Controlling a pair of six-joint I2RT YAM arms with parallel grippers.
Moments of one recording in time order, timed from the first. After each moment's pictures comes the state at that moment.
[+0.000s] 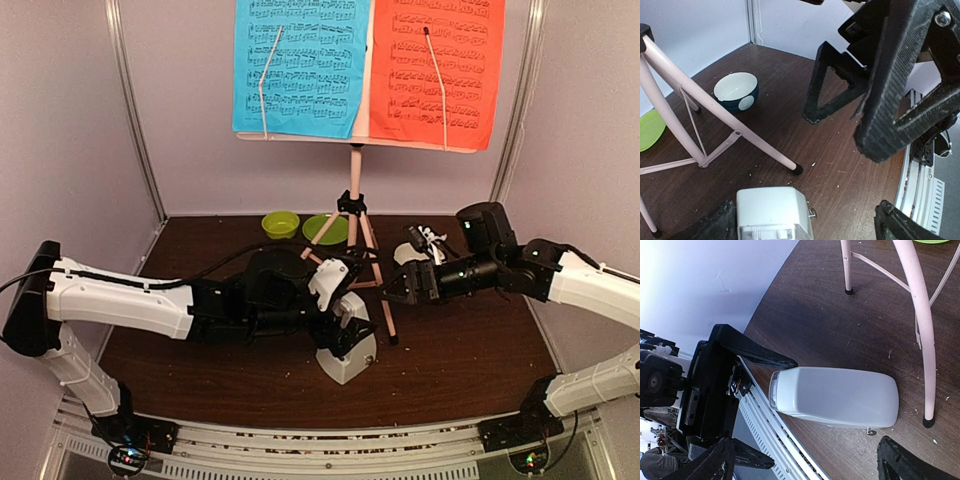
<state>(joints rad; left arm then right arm) -1.22 1.58 1.06 0.11 -0.09 -0.14 0.72 1.15 0.93 -0.40 -0.51 0.55</state>
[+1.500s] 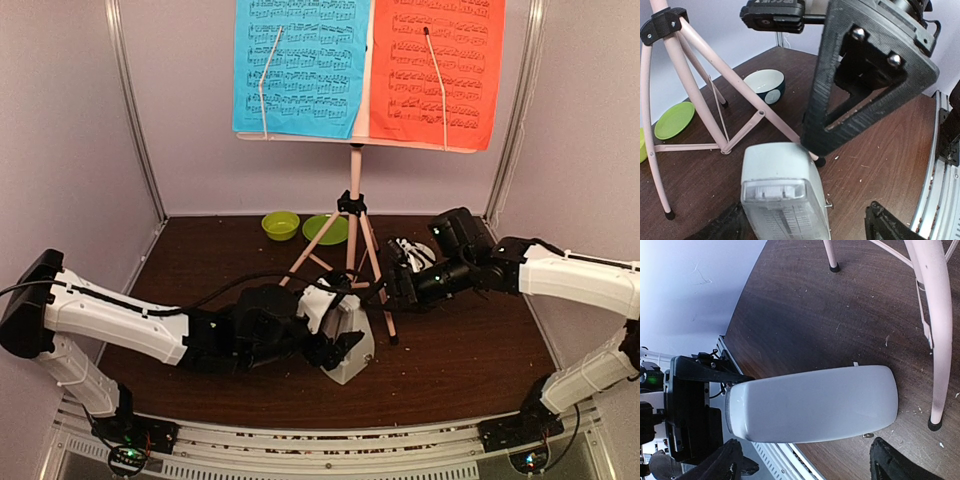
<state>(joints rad) -1.30 1.55 0.89 0.29 -0.33 -0.12 0.73 1.33 0.97 -0.38 -0.53 0.56</state>
